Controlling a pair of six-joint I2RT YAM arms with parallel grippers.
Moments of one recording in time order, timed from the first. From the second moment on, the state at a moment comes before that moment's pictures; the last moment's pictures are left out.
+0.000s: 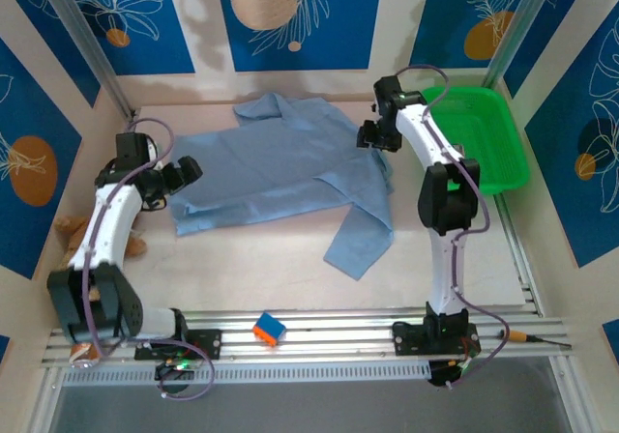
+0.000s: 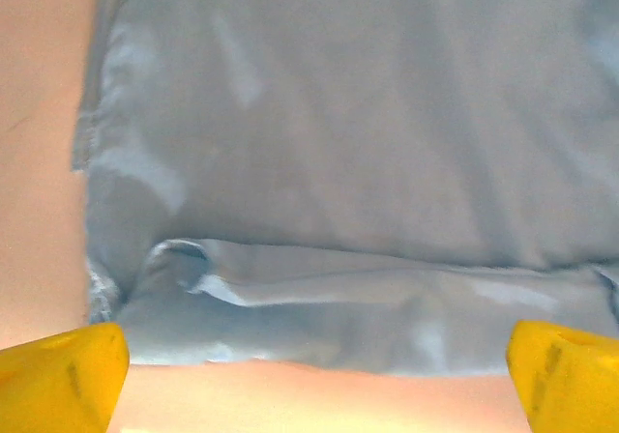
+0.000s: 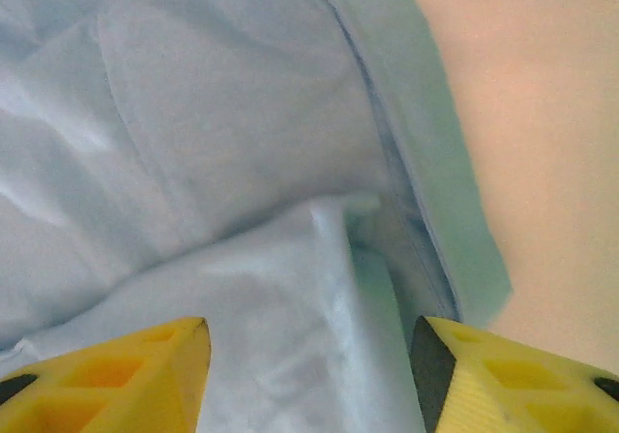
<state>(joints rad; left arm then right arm) 0.10 1.31 1.13 -0.74 0.25 -0.42 0.19 2.16 2.01 -1.06 -0.06 0.30</state>
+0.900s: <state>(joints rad) -0.19 1.69 1.01 -0.50 0.16 -0.39 0.72 1.73 1.03 -0.93 0.02 0.71</state>
